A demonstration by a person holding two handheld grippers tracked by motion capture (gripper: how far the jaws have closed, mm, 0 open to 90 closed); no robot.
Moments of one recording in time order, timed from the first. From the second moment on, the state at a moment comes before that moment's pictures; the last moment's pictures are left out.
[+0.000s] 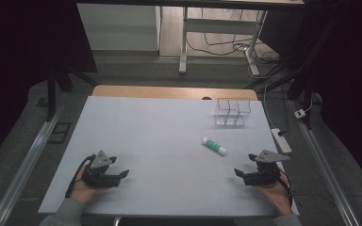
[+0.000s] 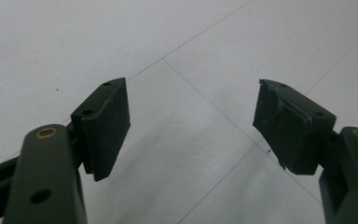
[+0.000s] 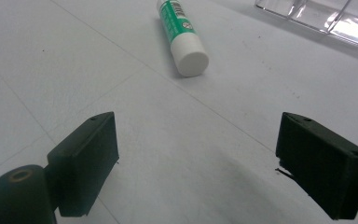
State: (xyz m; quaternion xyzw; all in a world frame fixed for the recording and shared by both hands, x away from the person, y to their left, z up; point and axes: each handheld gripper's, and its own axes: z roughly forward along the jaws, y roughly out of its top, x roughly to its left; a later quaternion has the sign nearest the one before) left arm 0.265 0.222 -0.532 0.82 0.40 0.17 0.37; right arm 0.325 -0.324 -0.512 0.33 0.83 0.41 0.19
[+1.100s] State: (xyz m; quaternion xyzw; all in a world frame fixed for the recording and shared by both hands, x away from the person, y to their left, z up) left arm 0.264 0.222 -0.533 0.82 0.40 0.18 0.37; right arm 0.332 -0.322 -0.508 0.35 0.82 0.41 0.19
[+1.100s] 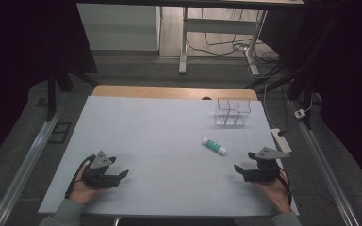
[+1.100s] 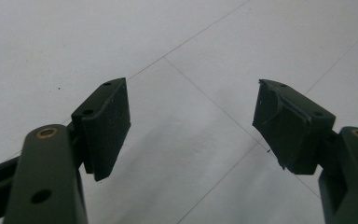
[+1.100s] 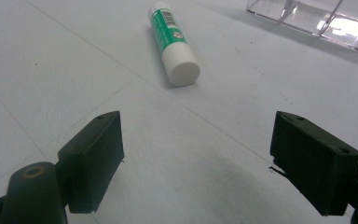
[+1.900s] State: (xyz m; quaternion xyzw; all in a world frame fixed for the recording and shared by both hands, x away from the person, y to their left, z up) left arm 0.265 0.225 -0.533 0.82 0.40 0.16 0.38; right arm 0.364 -0.308 -0.494 0.37 0.81 0.40 0.20
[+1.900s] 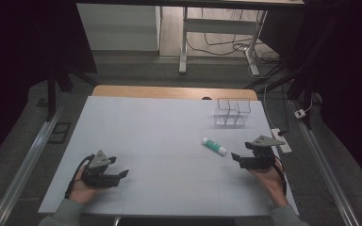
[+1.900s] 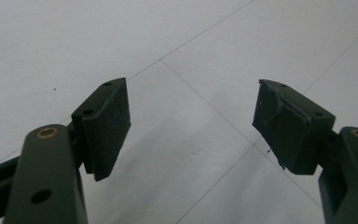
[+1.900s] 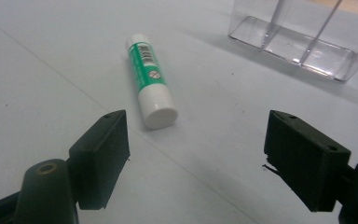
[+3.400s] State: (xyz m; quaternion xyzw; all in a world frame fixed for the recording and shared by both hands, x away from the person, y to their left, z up) left arm 0.265 0.224 -0.537 0.83 0.40 0.17 0.35; right arm 0.427 -0.327 -0.491 0.43 0.79 0.36 0.26
